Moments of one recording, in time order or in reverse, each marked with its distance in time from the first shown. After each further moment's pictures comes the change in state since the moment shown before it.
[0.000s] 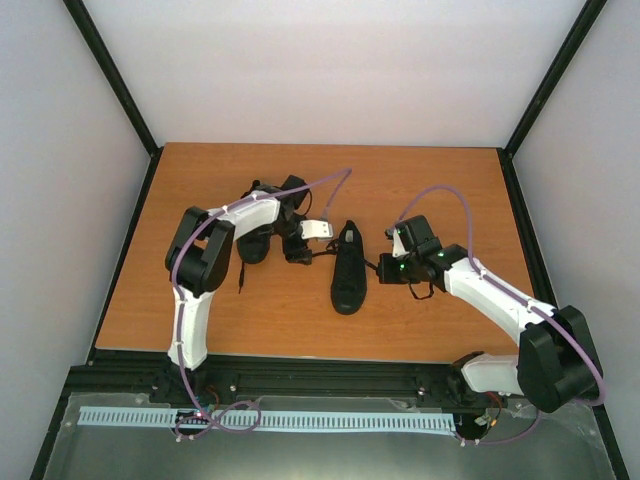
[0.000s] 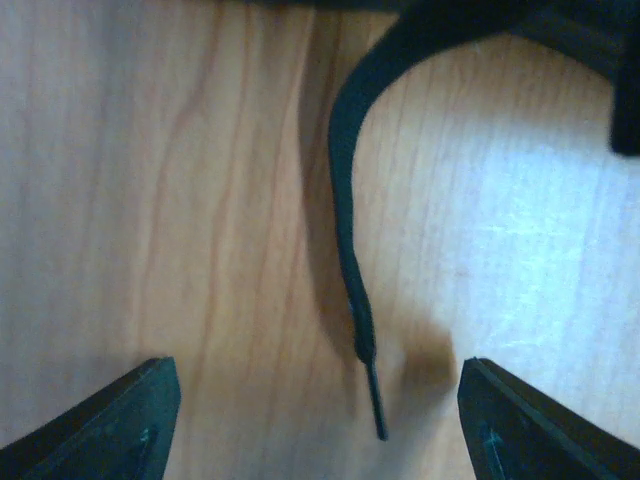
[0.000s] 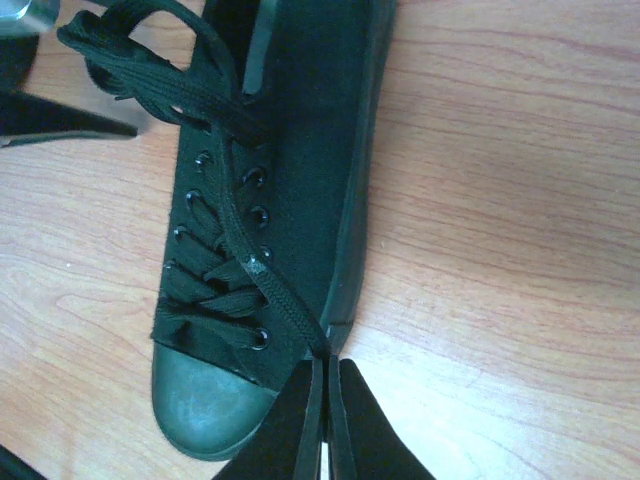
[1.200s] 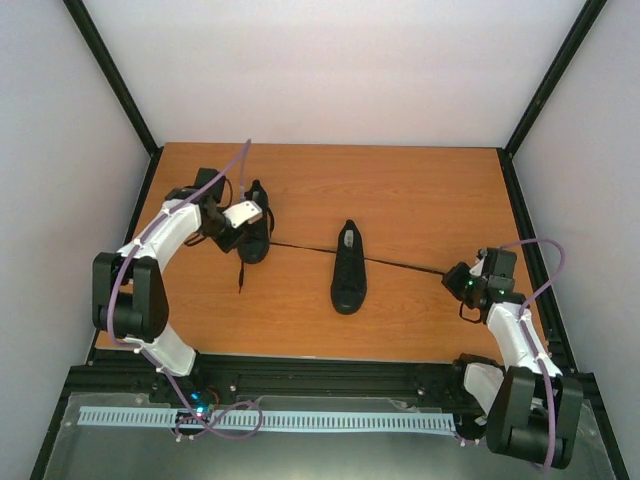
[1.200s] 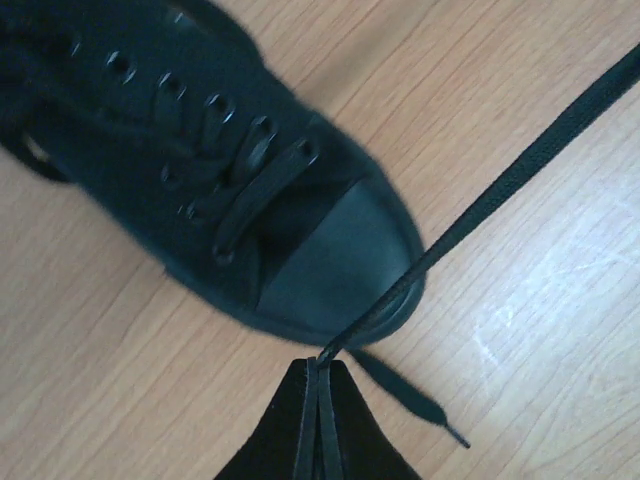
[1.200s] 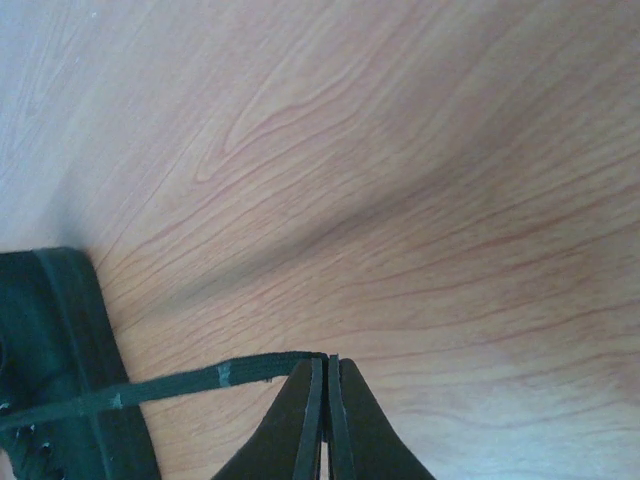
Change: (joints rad) left arm 0.325 -0.470 -0.312 -0.061 -0.117 -0.242; right arm -0.669 -0.300 -0.360 0.174 -0.131 0.144
